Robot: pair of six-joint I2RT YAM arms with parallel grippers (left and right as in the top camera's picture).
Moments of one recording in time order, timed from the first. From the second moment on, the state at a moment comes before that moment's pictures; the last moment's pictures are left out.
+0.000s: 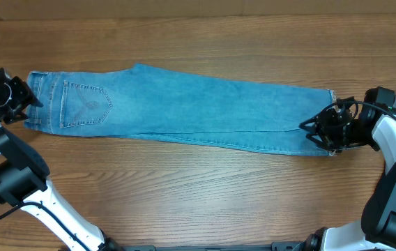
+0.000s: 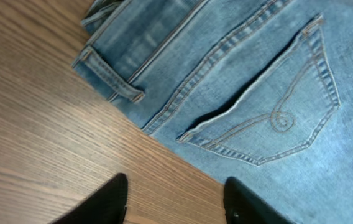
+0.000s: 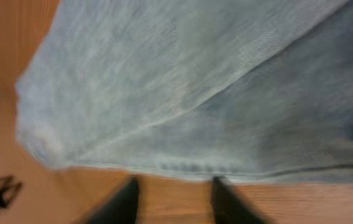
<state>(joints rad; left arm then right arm) 0.60 2.25 2.15 -1.46 0.19 -0.12 -0.37 1.70 1.04 -0.81 -0.66 0.30</state>
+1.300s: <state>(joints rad) 0.66 2.11 1.70 -1.12 0.32 -0.10 -0.25 1.76 0.97 -0.69 -0.20 0.54</state>
